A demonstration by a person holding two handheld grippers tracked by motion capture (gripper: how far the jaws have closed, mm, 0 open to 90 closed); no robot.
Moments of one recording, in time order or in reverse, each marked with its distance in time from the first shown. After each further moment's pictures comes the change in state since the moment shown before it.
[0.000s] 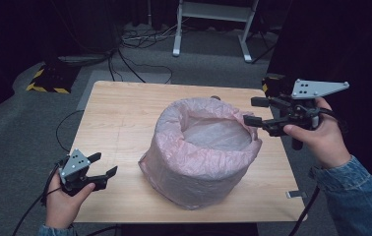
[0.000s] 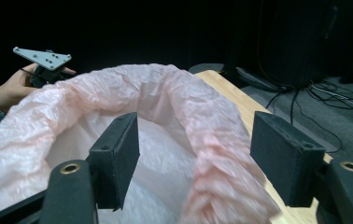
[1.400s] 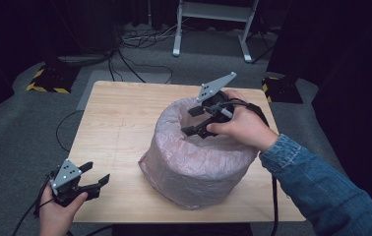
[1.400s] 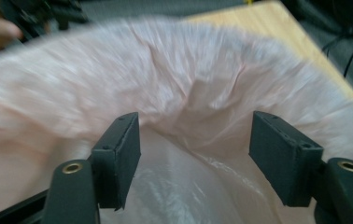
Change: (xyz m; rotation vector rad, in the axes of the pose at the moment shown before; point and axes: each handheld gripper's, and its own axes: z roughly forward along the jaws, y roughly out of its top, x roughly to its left) left arm 0.003 -0.030 -0.011 0.013 0.048 -0.061; right arm 0.030 0.027 0.155 0.402 0.128 -0.135
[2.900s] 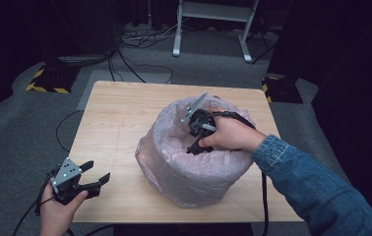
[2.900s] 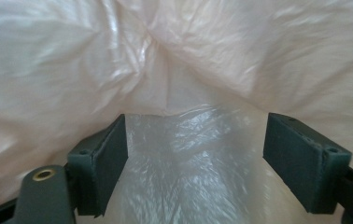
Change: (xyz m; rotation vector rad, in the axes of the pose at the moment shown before) left arm 0.004 0.000 0.005 -0.010 -0.014 -0.004; right arm 0.001 -0.022 0.052 0.305 0.059 0.070
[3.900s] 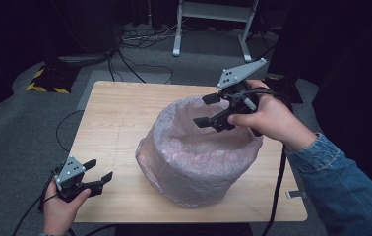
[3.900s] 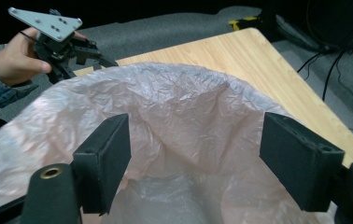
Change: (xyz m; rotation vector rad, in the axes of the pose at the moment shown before) left arm 0.000 0.002 0.007 0.010 -0.012 0.003; right arm 0.015 -0.007 -0.121 -0.421 -0.090 -0.034
